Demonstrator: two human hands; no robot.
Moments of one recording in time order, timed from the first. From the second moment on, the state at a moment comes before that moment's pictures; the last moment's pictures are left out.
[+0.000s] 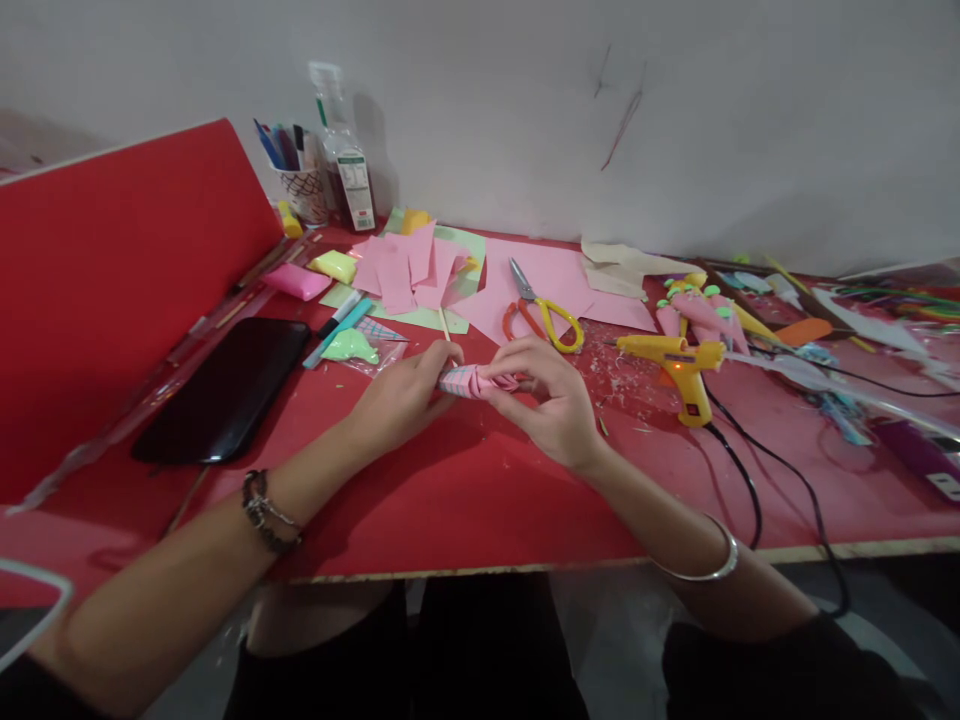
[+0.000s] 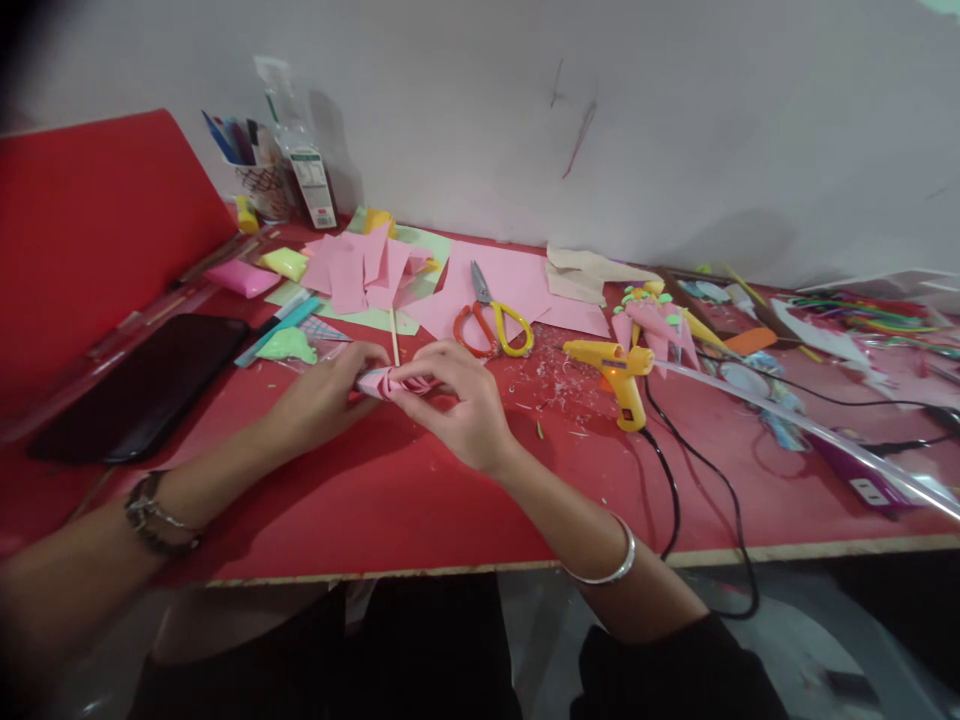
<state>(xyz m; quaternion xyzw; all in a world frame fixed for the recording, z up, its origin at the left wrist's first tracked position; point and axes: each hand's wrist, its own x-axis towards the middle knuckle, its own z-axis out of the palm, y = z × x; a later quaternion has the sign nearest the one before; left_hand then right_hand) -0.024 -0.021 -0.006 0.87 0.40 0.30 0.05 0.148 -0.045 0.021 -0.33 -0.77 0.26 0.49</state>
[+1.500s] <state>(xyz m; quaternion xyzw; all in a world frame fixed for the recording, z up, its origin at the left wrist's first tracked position) -0.028 -0.015 -0.006 0.84 0.31 0.37 0.27 0.149 -0.045 0.021 -0.27 -0.81 0.28 0.45</state>
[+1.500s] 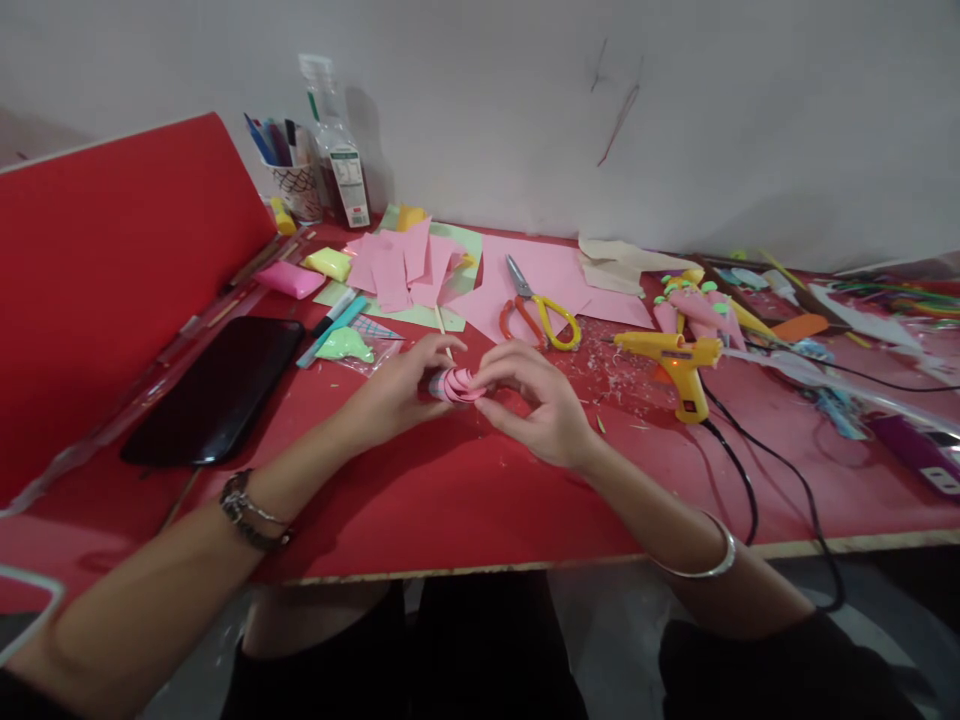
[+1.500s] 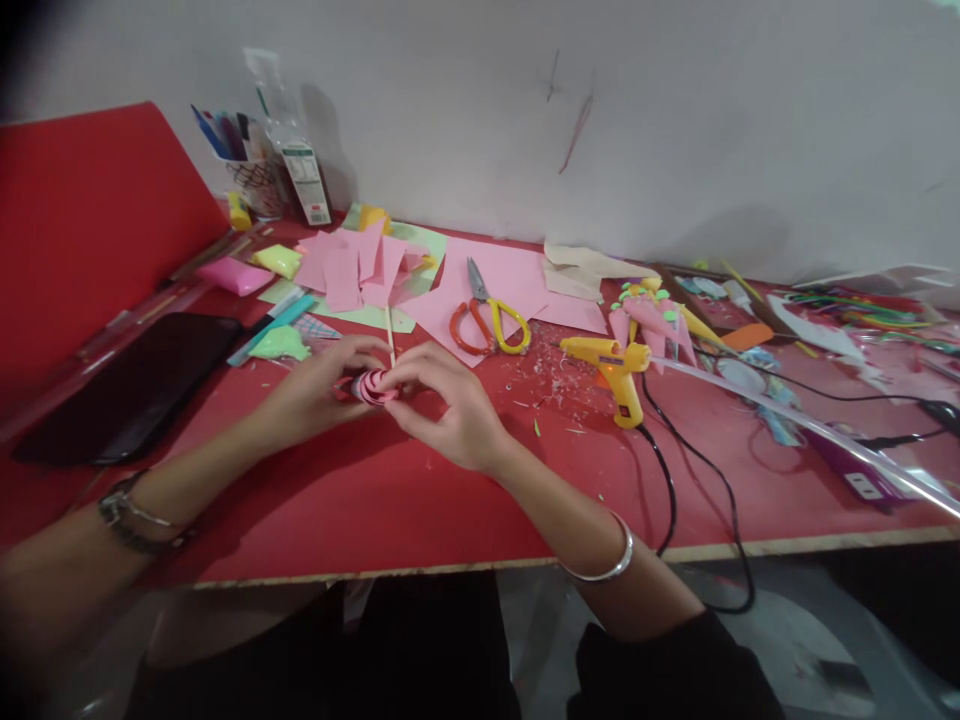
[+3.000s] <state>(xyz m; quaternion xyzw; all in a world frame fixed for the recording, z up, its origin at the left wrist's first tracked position) -0.025 -0.034 0.015 0.86 0.19 0.47 0.08 0.152 -0.032 0.005 -0.34 -0.84 0.22 0.35</state>
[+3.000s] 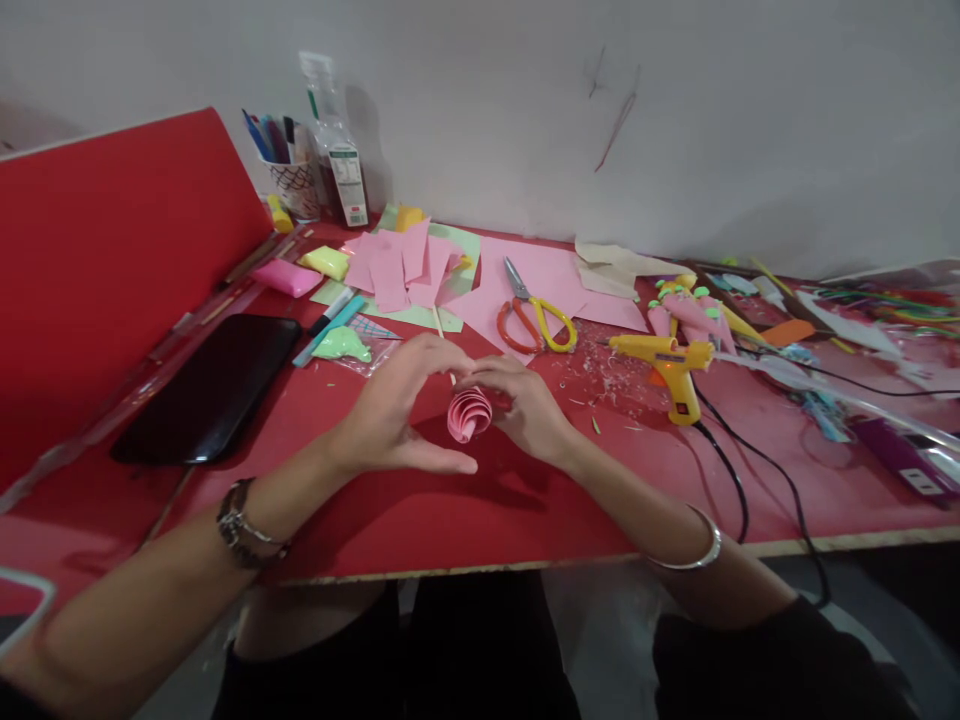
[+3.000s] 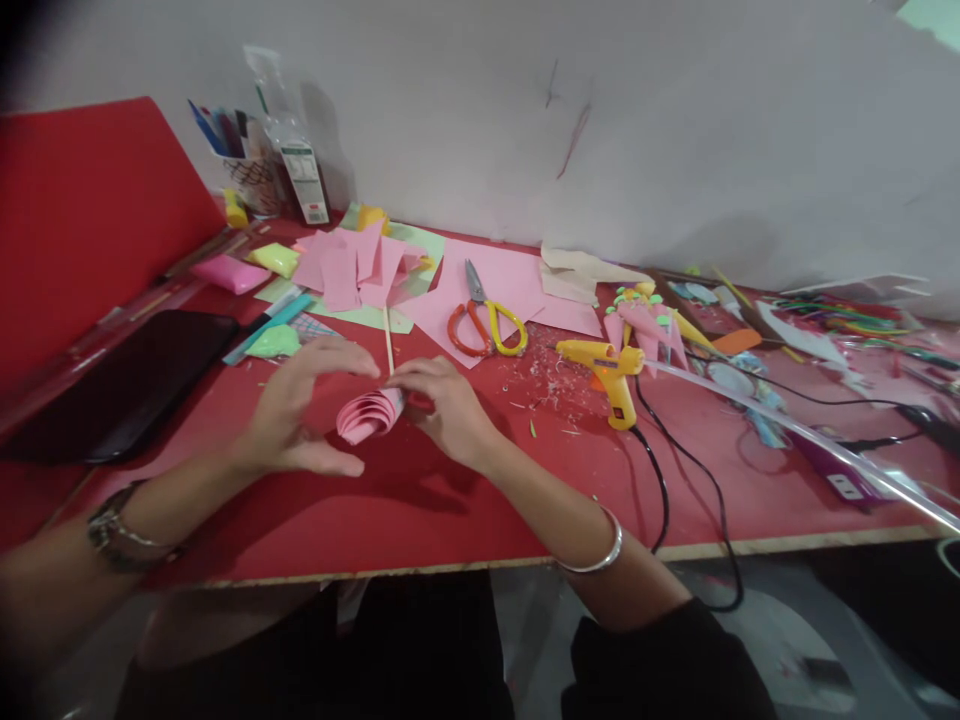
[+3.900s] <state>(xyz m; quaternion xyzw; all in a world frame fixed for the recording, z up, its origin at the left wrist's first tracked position) -0.023 -0.037 0.013 0.84 0.28 0.47 0.02 0.157 -0.029 0.006 -0.44 -0.82 0.14 0.34</state>
